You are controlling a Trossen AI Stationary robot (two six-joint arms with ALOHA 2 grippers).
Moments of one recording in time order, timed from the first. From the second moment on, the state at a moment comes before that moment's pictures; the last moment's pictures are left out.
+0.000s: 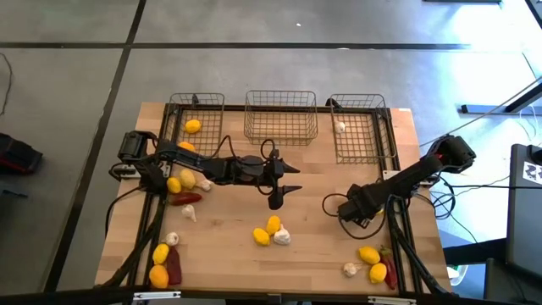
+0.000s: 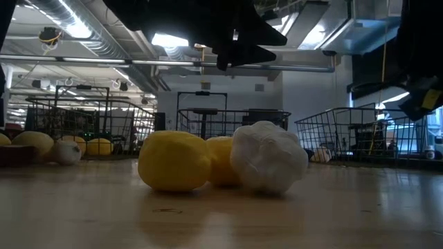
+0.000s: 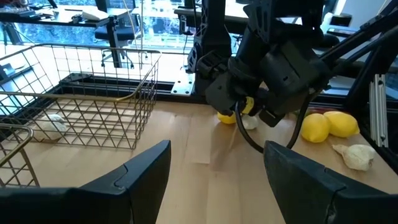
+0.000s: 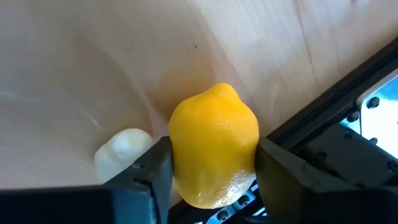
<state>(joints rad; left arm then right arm) -0.05 1.76 1.02 0.50 -0.14 -0.08 0.46 1.46 0.71 -1.17 -0.10 1.08</state>
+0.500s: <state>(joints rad) -0.05 1.76 1.02 0.50 -0.14 -0.08 0.46 1.37 0.89 -1.28 0.05 0.94</state>
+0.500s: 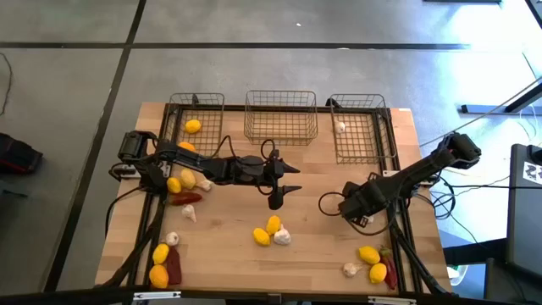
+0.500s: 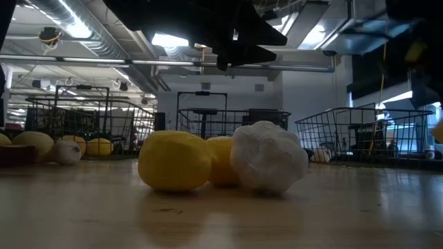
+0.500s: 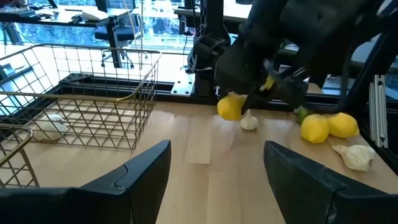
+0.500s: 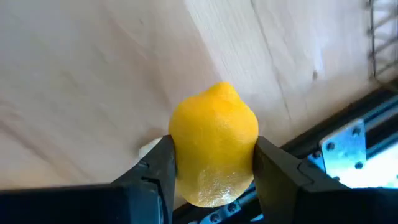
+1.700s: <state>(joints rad) -0.05 1.76 1.02 0.65 -0.14 -0.12 0.46 1.14 1.11 -0.92 0.63 0.36</state>
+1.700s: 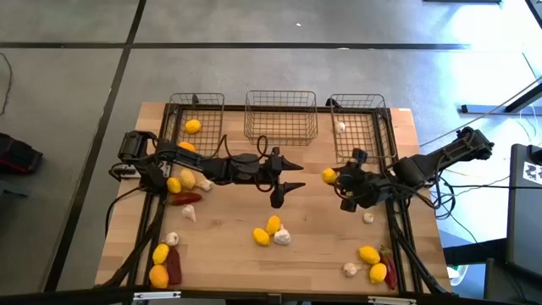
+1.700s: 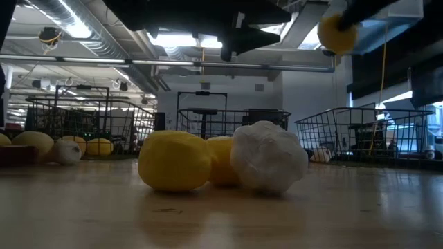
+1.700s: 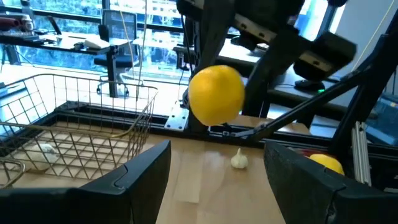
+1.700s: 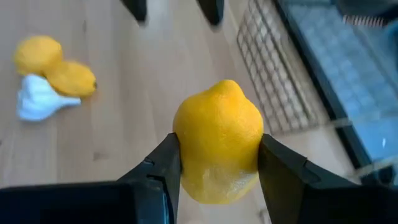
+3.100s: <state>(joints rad) -0.05 1.76 1.02 0.68 -0.22 -0.29 0.40 1.37 1.11 -0.50 0.81 -0.18</state>
